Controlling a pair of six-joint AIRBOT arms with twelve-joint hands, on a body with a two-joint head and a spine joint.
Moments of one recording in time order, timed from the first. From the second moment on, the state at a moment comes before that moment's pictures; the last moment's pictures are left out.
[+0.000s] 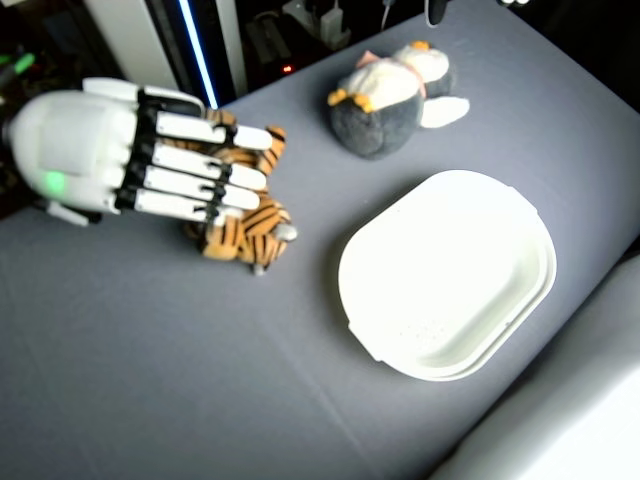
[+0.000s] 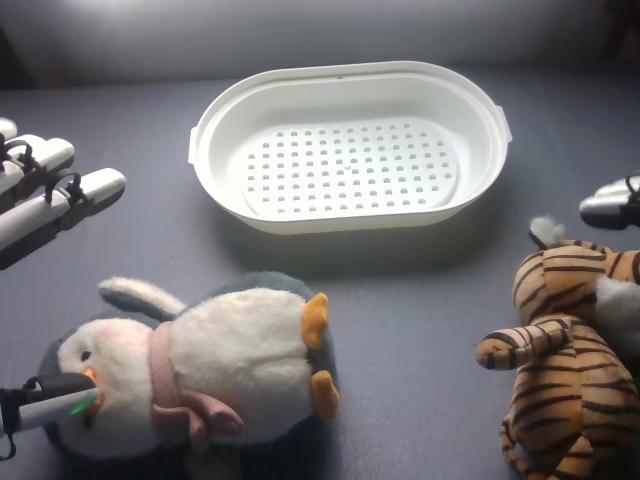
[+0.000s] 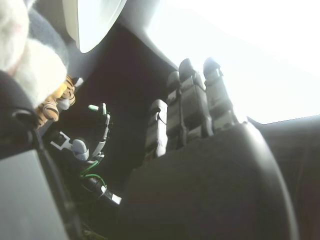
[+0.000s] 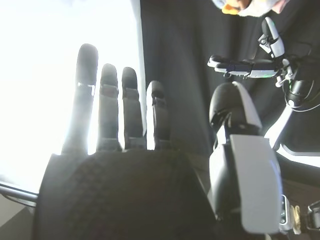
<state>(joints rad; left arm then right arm) 1.32 -0.65 0.70 -0.23 -1.60 1.15 -1.19 -0.81 1.02 0.00 1.37 -0.51</state>
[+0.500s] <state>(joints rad) 1.33 -0.64 0.72 -0.16 -1.40 0.96 -1.19 -0.82 1.03 0.00 1.36 -0.51</state>
